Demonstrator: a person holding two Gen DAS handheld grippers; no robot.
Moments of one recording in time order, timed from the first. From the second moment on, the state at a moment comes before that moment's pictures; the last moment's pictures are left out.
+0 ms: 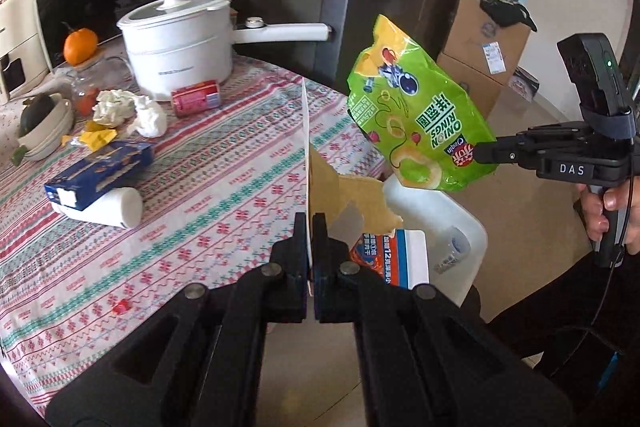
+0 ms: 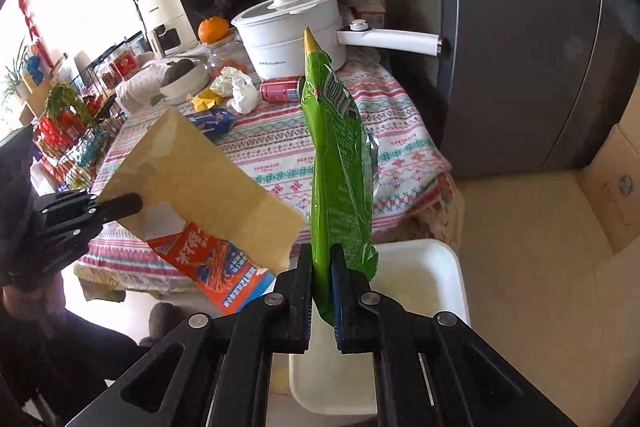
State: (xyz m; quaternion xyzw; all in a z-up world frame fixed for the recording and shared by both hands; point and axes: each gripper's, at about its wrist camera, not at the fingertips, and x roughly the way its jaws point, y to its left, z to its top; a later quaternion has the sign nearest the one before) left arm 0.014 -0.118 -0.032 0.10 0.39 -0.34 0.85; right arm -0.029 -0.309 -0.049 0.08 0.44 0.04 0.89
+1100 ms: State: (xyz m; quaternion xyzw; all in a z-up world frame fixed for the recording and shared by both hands) left arm -0.001 -0.178 -0.089 0.17 0.40 -0.34 0.83; right arm -0.081 -0.356 -0.114 0.11 0.54 0.01 0.84
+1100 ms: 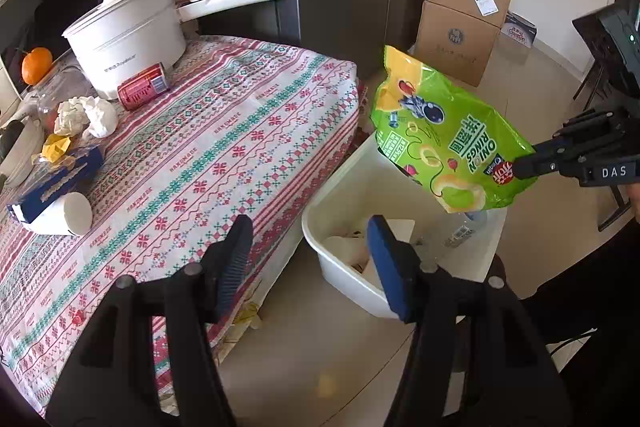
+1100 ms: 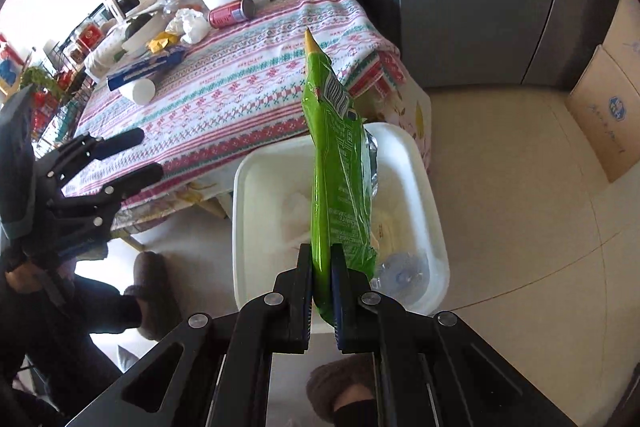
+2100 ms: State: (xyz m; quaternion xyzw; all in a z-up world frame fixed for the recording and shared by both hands) left arm 0.045 -0.085 -0.067 0.12 0.42 -0.24 0.87; right arm -0.031 -0.310 -0.092 0.09 0.52 0.01 0.85
